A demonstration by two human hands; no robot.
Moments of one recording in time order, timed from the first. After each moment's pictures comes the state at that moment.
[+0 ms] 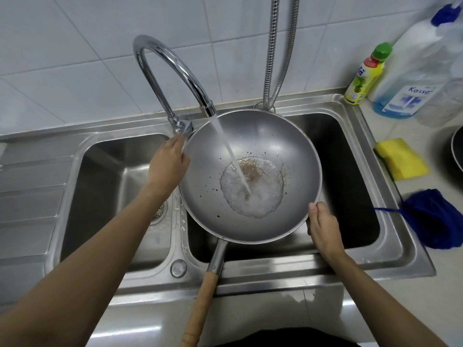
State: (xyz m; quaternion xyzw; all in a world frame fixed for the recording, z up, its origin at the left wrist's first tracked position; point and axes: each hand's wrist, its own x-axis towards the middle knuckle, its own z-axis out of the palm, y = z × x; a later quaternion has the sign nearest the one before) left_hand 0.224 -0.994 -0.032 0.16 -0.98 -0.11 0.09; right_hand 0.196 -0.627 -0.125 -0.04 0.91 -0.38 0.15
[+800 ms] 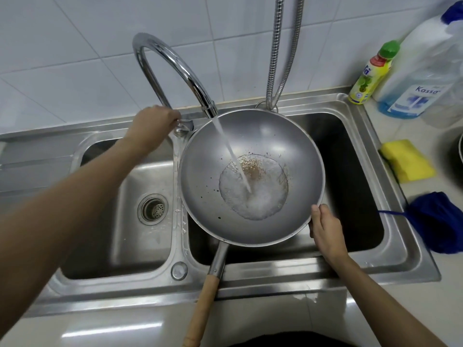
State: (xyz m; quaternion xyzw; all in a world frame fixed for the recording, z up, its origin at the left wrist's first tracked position) left_hand 0.169 -1.053 0.025 0.04 -1.00 0.04 0.00; right_hand 0.194 -0.626 -0.126 -0.03 0.91 -0.39 0.15
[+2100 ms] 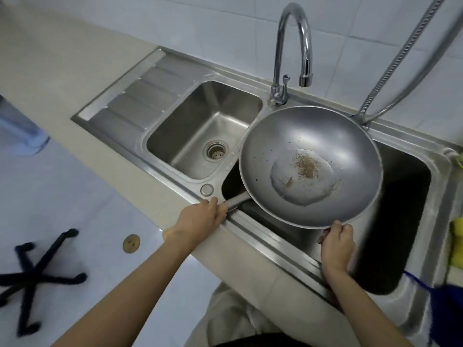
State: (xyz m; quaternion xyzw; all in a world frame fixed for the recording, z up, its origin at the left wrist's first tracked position) left_hand 0.426 -0.793 -0.048 0.44 -0.88 -0.06 -0.15; right_hand 0.193 -0.621 -0.120 -0.04 0.84 -0.51 0.19
